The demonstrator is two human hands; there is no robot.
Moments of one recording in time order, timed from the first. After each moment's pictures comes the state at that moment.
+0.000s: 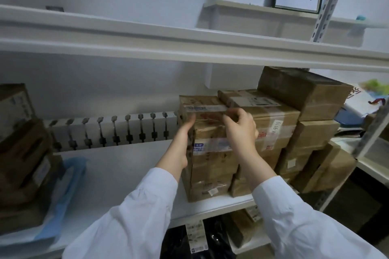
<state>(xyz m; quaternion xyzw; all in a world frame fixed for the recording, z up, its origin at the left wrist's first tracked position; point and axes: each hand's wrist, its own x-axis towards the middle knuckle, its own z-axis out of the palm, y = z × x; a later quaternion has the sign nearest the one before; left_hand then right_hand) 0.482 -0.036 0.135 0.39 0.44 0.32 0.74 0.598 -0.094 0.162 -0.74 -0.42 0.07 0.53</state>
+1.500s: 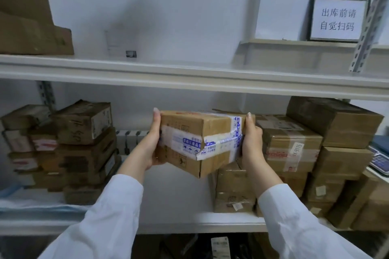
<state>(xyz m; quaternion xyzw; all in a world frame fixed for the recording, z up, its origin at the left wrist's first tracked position) 0.336 -0.118 0.214 0.47 0.50 0.42 0.59 0.557 -0.123 0.196 -0.54 -0.32 0.35 0.70</state>
